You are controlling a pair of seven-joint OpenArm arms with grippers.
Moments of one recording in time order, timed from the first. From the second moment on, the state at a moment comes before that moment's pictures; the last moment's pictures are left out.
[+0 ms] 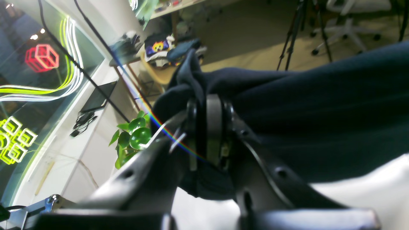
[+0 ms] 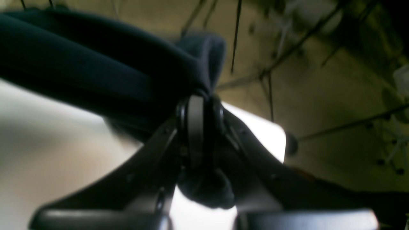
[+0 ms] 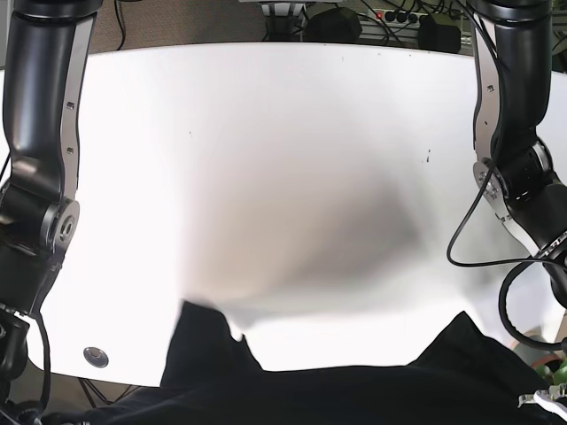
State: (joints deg) left arm -58.3 -20.1 -19.1 79.6 -6.2 -33.1 51.6; right arm 73.0 20.6 7.6 61.6 14.0 36.7 -72.2
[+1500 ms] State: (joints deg) left arm -2.5 -17.8 -35.5 86.4 -5.8 -40.6 47.5; right arm -2.2 10.2 38.2 94.6 42.4 39.4 -76.8
